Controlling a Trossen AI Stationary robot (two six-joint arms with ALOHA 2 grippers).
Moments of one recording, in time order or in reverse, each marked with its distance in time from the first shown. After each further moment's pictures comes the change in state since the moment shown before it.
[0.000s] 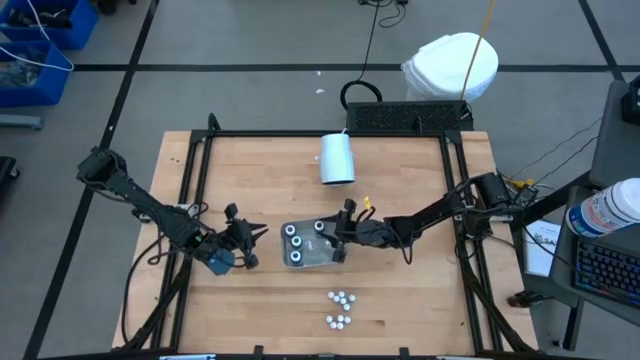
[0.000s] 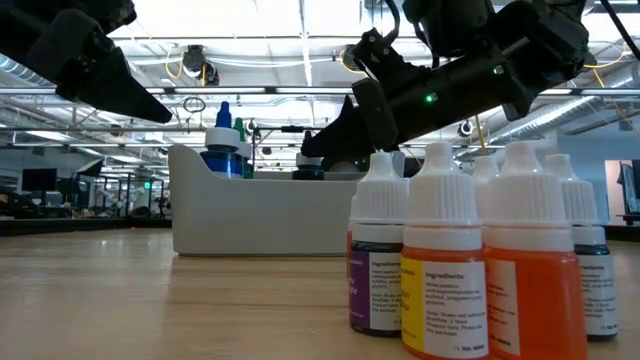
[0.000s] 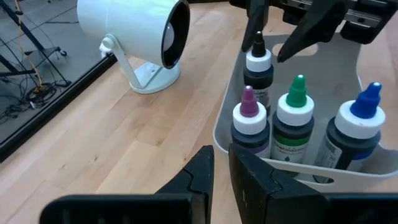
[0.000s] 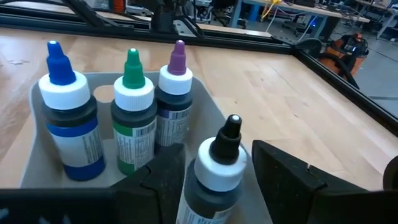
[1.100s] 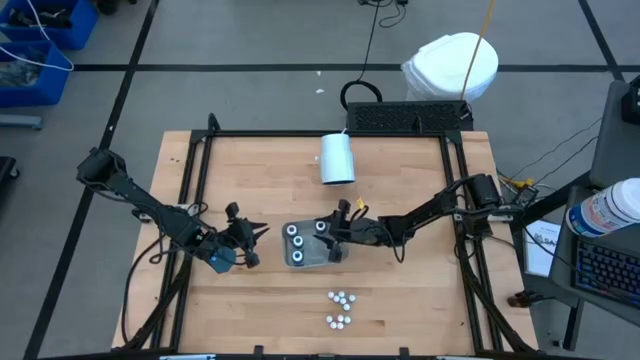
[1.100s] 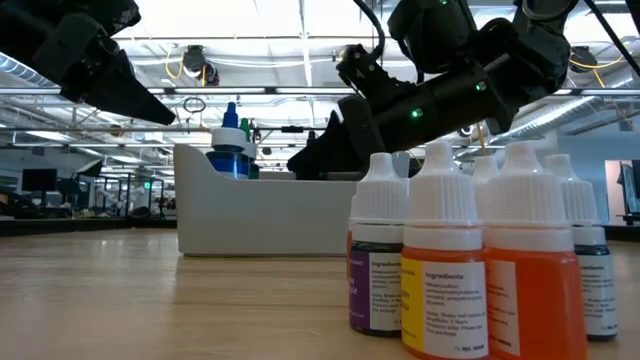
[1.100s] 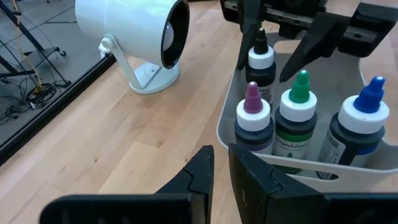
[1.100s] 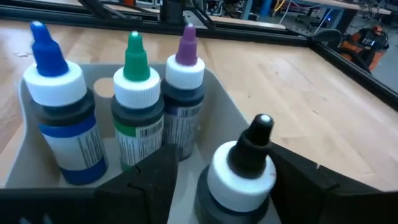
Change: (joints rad) left arm 0.021 0.000 0.000 0.010 0.021 0.029; right arm -0.033 0.074 0.040 0.019 -0.072 0.005
